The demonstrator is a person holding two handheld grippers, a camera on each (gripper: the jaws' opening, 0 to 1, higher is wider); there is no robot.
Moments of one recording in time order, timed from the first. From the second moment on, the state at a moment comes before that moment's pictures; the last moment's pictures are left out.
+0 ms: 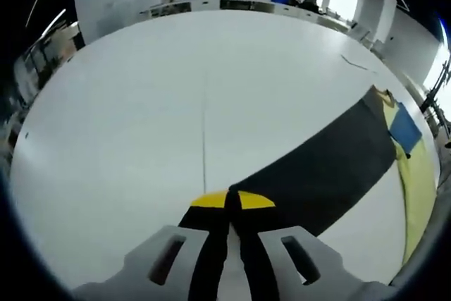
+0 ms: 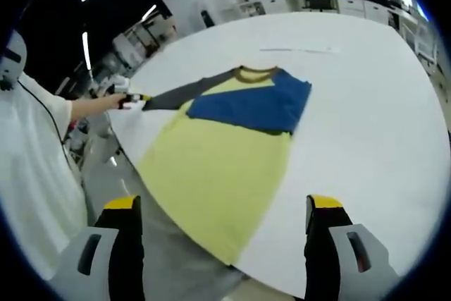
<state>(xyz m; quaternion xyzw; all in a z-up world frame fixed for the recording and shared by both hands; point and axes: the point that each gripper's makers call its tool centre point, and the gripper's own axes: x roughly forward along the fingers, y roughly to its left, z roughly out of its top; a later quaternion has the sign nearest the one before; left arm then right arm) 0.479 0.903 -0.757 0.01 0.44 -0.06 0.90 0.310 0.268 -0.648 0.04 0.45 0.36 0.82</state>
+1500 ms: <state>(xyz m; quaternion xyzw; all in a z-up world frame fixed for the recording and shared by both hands) 0.492 0.893 -0.640 -0.04 0.34 -0.03 0.94 0.291 0.258 -0.630 0.06 0.41 0.35 0.84</state>
